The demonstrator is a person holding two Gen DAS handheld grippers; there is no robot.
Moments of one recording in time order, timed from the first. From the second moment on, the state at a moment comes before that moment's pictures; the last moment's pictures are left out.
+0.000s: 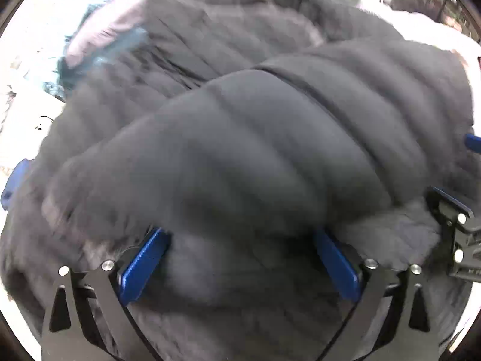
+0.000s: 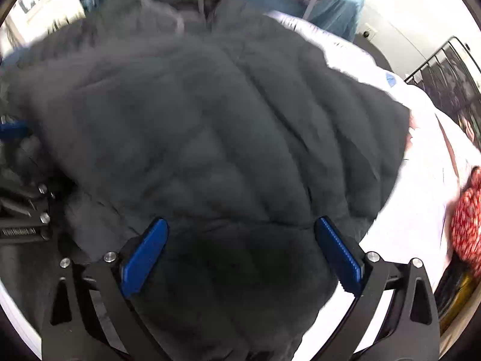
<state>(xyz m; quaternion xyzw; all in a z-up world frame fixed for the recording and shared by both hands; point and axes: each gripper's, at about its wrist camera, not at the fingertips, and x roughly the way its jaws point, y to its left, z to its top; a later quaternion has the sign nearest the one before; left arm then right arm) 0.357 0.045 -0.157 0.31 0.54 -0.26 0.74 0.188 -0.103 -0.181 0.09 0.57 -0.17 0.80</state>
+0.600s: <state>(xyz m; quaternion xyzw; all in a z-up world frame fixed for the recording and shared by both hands) 0.227 0.493 -0.115 -0.41 0.51 0.08 0.75 0.125 0.023 -0.132 0.09 0.55 0.00 0.83</state>
